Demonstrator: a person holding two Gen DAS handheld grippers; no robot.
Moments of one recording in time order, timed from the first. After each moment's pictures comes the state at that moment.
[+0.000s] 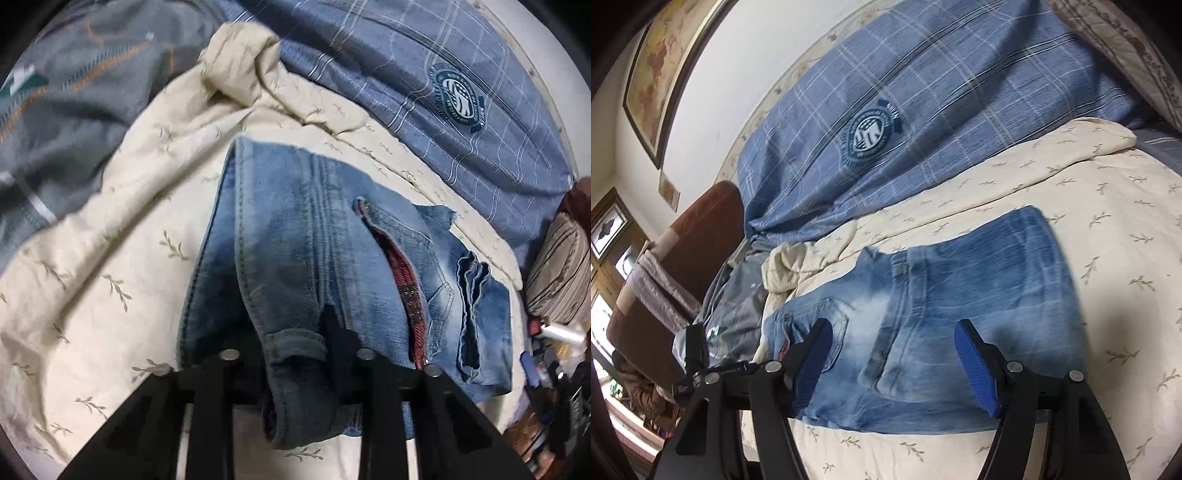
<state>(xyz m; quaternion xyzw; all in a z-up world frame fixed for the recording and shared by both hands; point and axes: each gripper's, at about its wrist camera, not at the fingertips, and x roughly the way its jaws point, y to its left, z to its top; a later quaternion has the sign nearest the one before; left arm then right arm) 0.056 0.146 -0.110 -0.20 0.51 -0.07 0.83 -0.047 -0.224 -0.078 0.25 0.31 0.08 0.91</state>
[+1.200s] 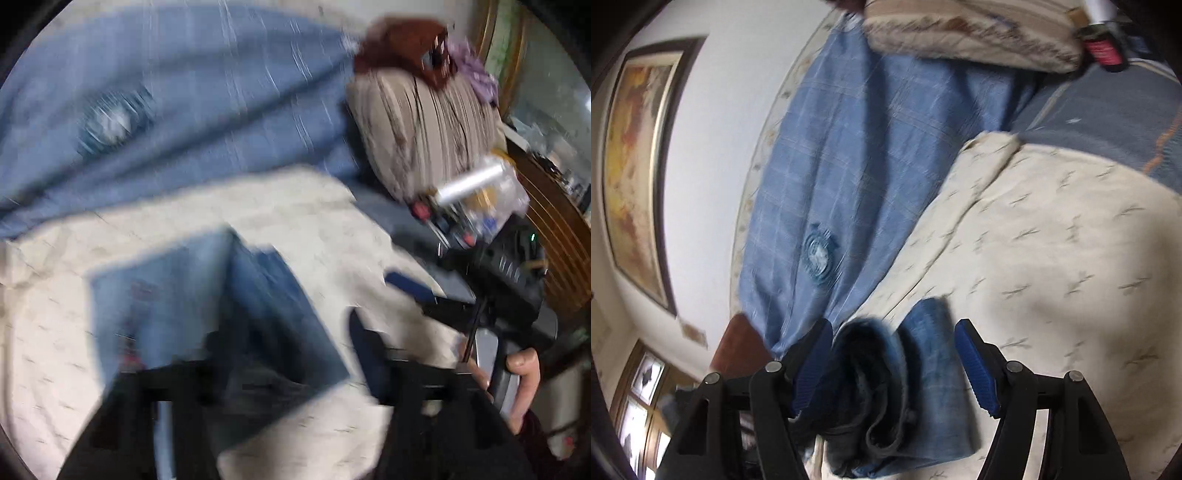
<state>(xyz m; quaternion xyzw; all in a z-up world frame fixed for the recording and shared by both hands) 0.025 -0.145 0.025 0.03 0.39 -0.34 0.85 -0.071 -0.369 -0.077 0.45 0.23 0.07 0.86</state>
